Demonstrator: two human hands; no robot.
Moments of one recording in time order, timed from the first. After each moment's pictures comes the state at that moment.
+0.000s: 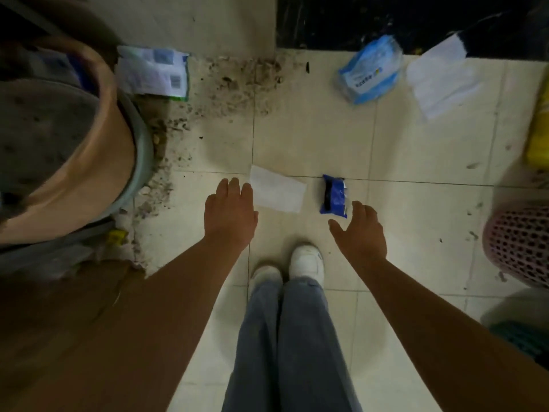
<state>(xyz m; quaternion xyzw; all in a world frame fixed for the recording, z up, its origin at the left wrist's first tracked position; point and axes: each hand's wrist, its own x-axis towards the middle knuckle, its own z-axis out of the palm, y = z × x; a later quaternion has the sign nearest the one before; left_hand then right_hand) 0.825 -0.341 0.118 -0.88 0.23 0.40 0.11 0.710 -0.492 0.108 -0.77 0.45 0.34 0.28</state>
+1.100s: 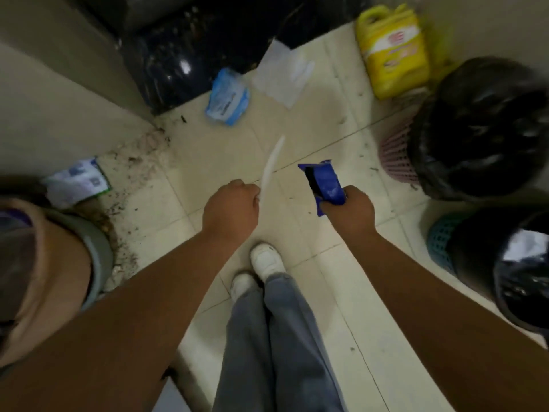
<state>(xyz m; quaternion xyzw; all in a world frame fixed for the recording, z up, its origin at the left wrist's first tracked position) 0.756 -0.511 0.250 -0.82 0.44 0.37 -0.03 0.602 -0.607 0.227 -0.62 0.64 0.08 0.44</state>
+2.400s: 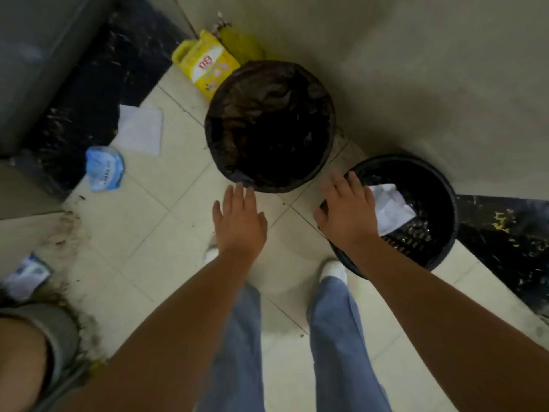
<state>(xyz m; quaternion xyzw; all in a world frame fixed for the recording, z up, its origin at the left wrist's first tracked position) 0.412 -0.715 0.294 -0.78 0.52 0.31 0.17 0.258 -0.770 0.302 -0.73 0.59 0.16 0.31</state>
